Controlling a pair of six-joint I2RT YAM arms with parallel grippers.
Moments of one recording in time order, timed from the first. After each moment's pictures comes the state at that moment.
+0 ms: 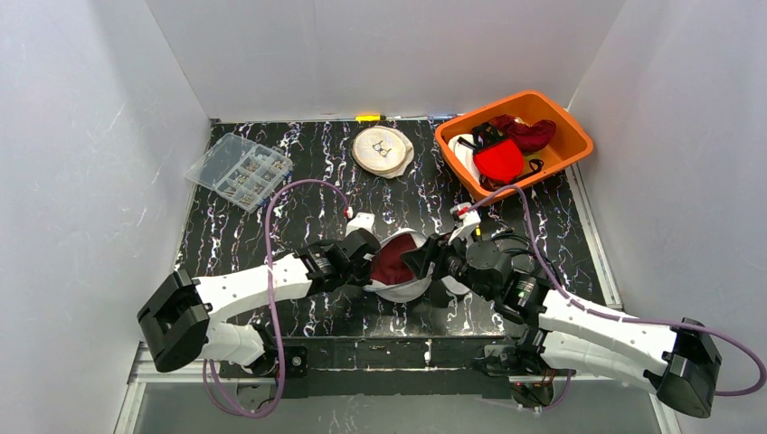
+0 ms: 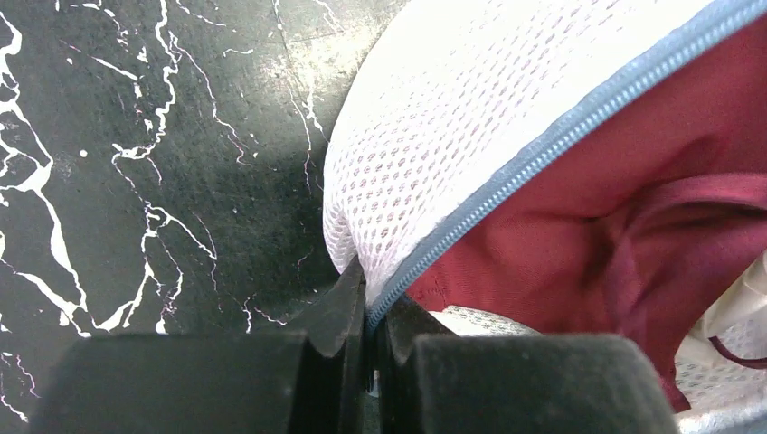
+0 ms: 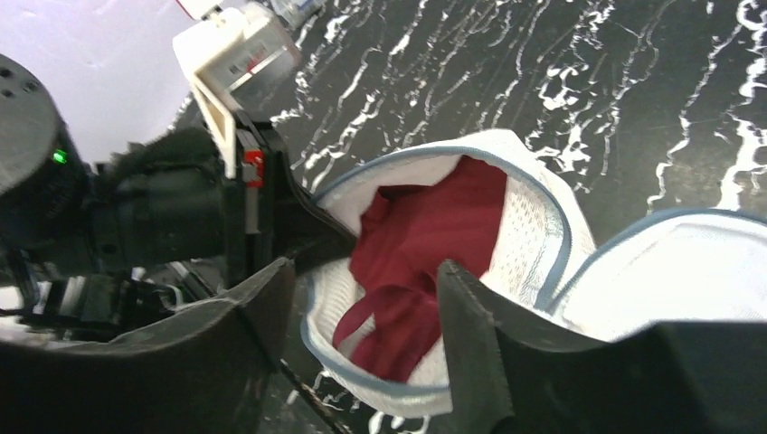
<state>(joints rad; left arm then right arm) -0.98 1.29 0.77 -0.44 -0.31 -0.65 1.04 0.84 0.50 0.12 0.23 0.63</state>
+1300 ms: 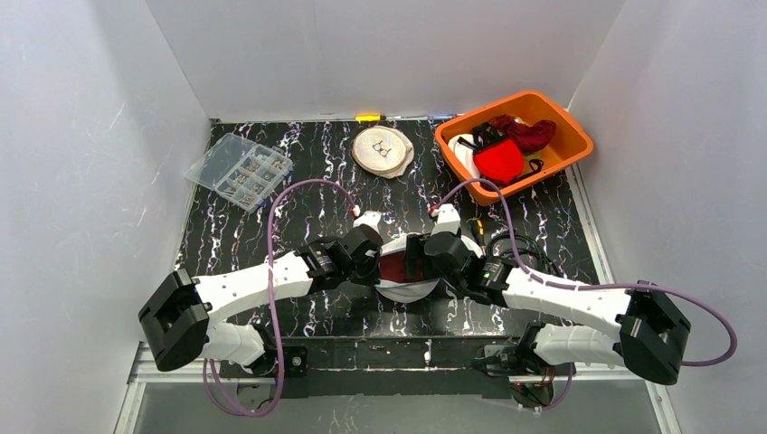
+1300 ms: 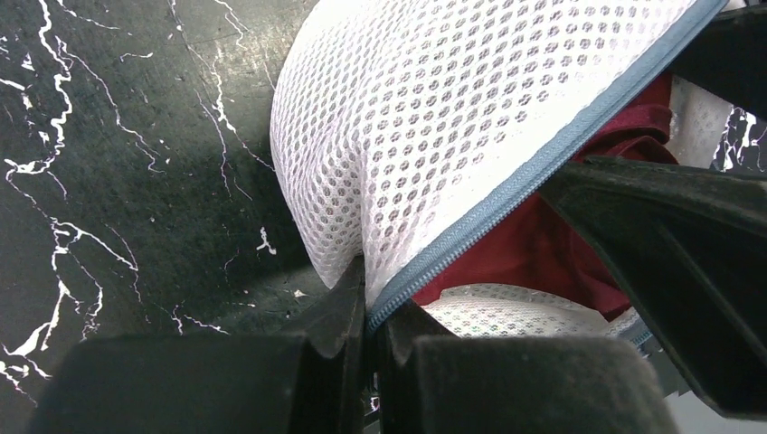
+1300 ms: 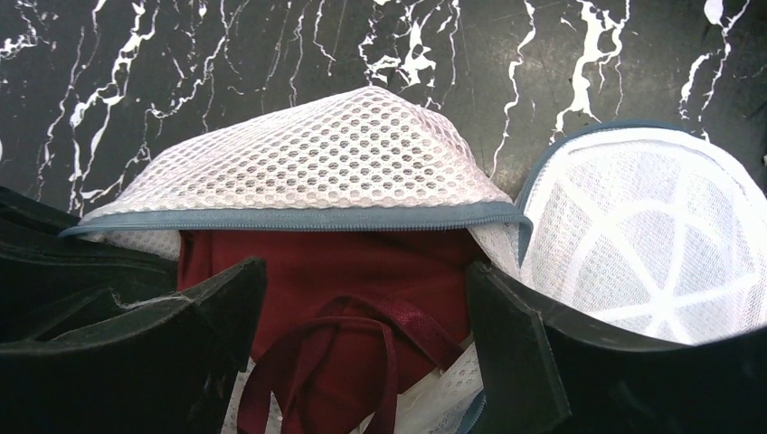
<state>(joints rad) -0.98 1.30 0.81 -0.41 -0.19 -0.67 1.04 1.15 0.65 -0.17 0.41 0.63</state>
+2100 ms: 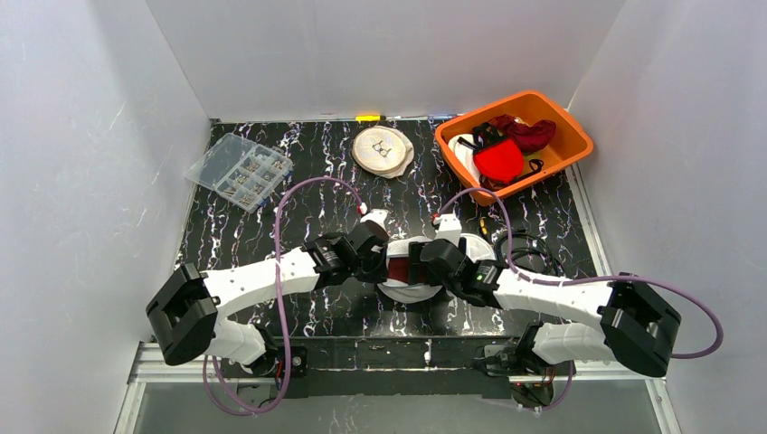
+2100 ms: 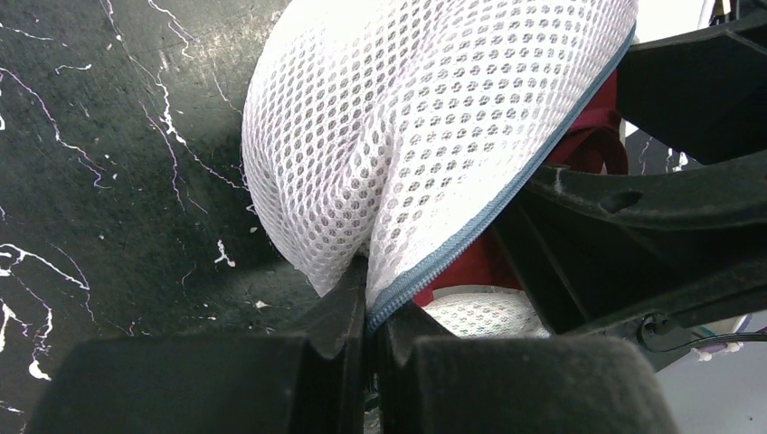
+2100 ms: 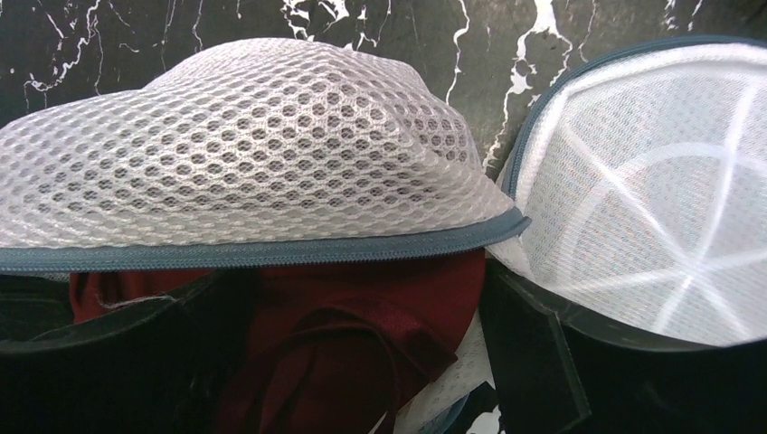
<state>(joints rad) -0.98 1.35 0.85 -0.39 -0.13 -0.69 1.04 1.22 0.60 -0.20 0.45 0.71</state>
